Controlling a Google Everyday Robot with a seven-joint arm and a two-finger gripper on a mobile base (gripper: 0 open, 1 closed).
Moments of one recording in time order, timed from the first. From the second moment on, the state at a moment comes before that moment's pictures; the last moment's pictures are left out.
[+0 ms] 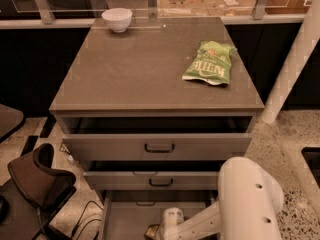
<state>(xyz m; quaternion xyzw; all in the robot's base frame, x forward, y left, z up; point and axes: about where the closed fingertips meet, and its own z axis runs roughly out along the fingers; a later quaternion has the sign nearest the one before) 0.403 -0.003 0.117 -0.96 0.26 0.00 0.10</state>
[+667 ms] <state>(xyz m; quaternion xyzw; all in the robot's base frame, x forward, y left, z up) 0.403 -0.003 0.116 -0.96 0.26 0.00 0.10</state>
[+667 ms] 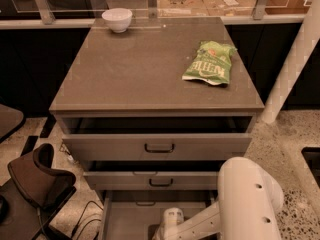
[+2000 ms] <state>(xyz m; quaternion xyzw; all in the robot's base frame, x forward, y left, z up) 0.398 0.000 0.136 -0.96 0.23 0.00 0.12</state>
